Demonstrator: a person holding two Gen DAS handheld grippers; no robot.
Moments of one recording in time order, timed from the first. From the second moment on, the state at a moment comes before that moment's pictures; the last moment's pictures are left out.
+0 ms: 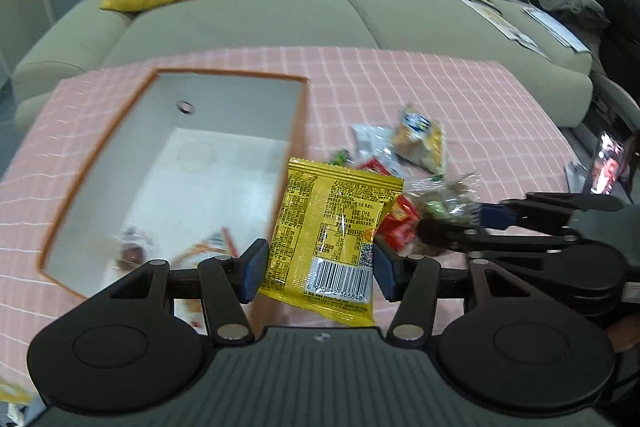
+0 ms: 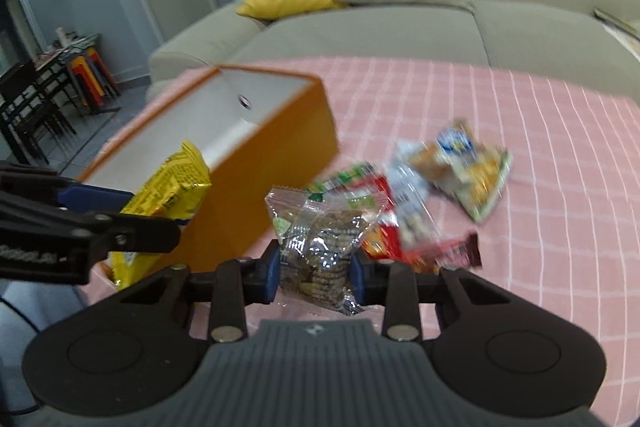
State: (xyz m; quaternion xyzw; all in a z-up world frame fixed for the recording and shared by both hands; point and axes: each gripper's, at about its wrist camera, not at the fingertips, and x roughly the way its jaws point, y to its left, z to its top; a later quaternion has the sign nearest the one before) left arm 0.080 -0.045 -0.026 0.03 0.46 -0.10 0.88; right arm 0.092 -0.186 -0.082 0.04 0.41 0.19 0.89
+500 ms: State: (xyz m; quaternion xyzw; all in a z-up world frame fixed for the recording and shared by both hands) left arm 0.107 0.042 0.009 0.05 0.47 -0.05 0.88; right arm 0.122 -0.093 -0.022 -0.02 0.40 0.31 0.86
